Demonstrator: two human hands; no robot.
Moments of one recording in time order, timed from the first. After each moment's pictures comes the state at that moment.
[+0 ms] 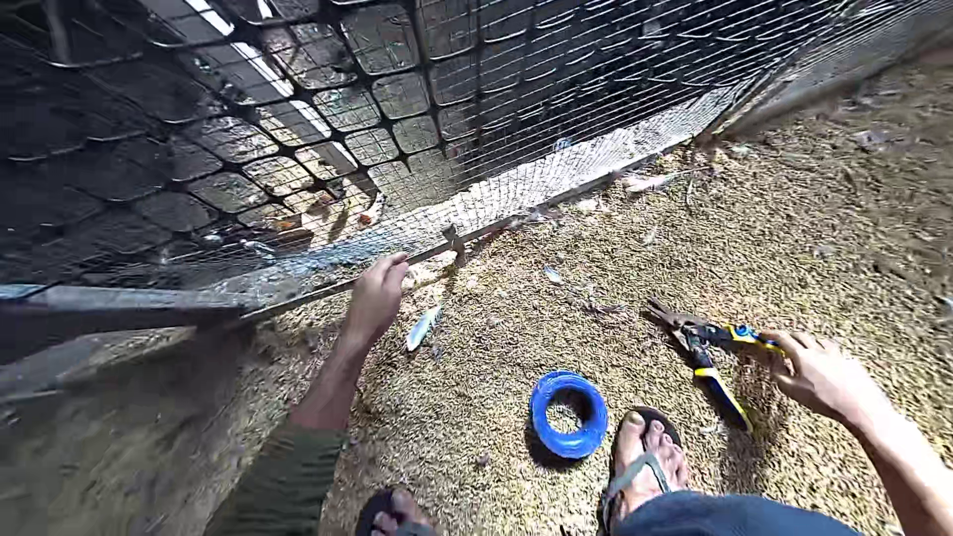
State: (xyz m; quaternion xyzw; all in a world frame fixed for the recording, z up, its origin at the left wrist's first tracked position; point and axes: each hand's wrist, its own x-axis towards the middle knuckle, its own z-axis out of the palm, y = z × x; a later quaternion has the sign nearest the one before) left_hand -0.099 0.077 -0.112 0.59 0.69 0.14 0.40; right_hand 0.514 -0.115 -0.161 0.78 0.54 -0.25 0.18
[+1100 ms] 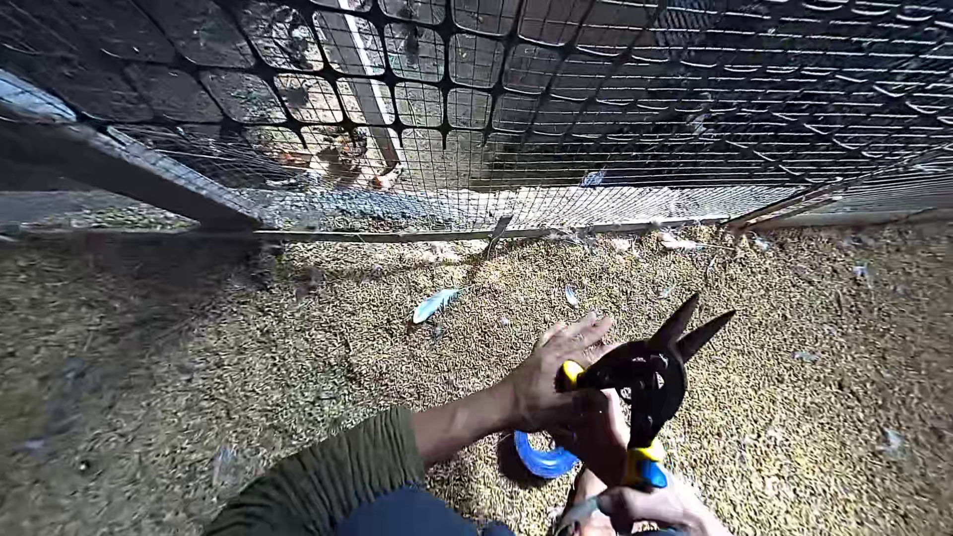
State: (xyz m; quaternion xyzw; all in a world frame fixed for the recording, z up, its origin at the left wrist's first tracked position) left_hand 0.041 -0.035 -0.116 0.65 0.29 0.40 0.58; right_hand 0.247 -0.111 -0.067 0.46 0.40 -0.76 -0.21
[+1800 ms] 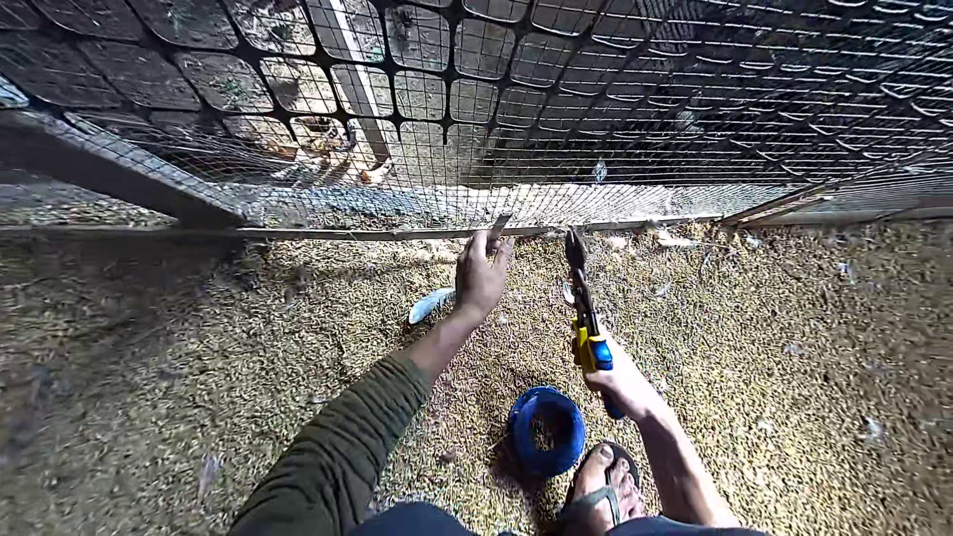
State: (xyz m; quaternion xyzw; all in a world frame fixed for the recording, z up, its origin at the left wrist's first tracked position) left_hand -0.002 0.067 -0.170 0.51 0.67 0.39 0.38; right_hand 0.245 -0.026 -0.132 0.64 0.47 -0.60 -0.13
